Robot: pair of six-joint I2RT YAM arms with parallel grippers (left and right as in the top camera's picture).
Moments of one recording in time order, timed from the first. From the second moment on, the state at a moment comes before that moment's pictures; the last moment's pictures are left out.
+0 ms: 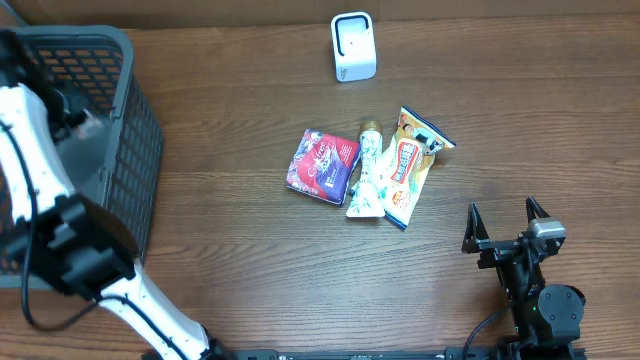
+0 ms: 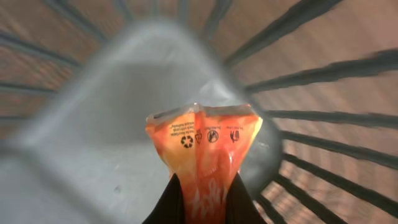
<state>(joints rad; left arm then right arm) 0.54 2.13 2.20 -1.20 0.02 -0.29 0.05 0.01 0.02 -0.03 -0.07 0.10</state>
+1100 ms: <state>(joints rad) -0.47 1.96 1.89 -1.17 0.37 -0.34 0.05 0.01 0.02 -0.03 -0.07 0.10</state>
